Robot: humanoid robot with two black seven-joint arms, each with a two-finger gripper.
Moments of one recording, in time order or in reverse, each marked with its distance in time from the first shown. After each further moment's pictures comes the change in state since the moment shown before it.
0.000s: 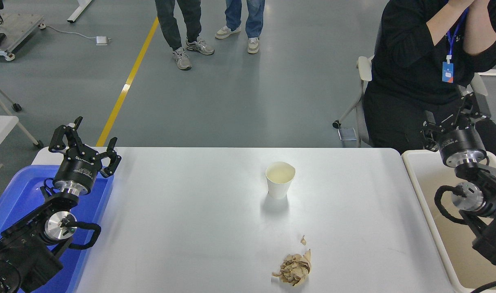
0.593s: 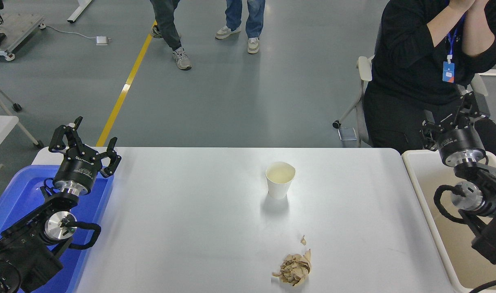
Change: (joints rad) left arm 0.000 0.000 0.000 0.000 0.000 0.000 0.000; right arm -0.003 0.004 0.006 0.005 0.002 0.003 0.000
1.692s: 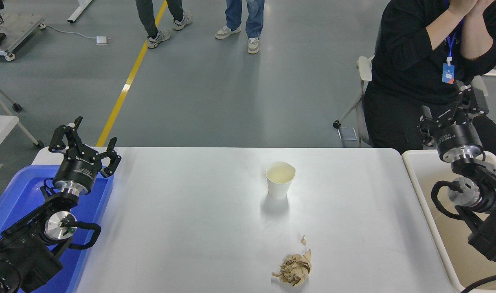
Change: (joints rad) left arm 0.000 0.000 0.000 0.000 0.000 0.000 0.000; right arm 0.024 0.003 -0.008 -0.033 0.002 0.002 0.000
